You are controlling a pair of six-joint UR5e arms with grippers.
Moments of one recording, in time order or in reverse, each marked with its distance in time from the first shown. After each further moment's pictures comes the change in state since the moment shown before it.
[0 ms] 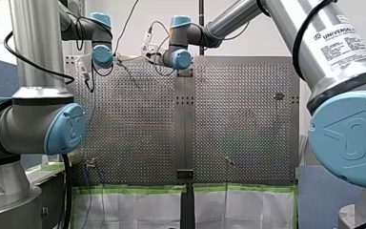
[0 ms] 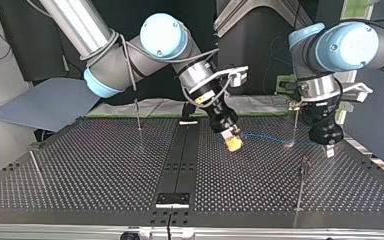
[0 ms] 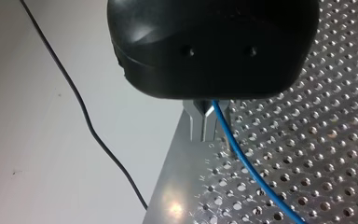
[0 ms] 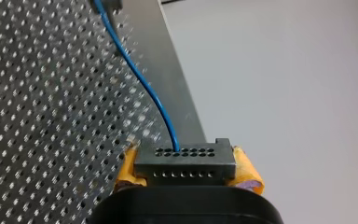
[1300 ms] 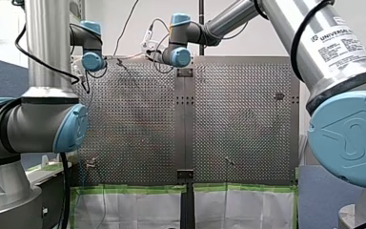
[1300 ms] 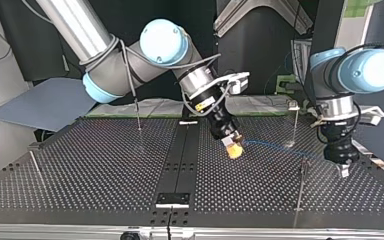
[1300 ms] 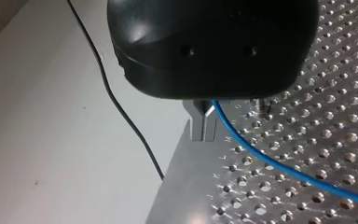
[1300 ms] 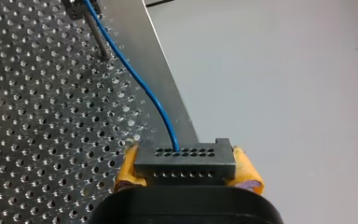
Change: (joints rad) left arm 0.148 -0.075 0.039 0.116 0.221 -0.077; right arm -0.008 0.021 -0.051 0.019 -0.005 0.042
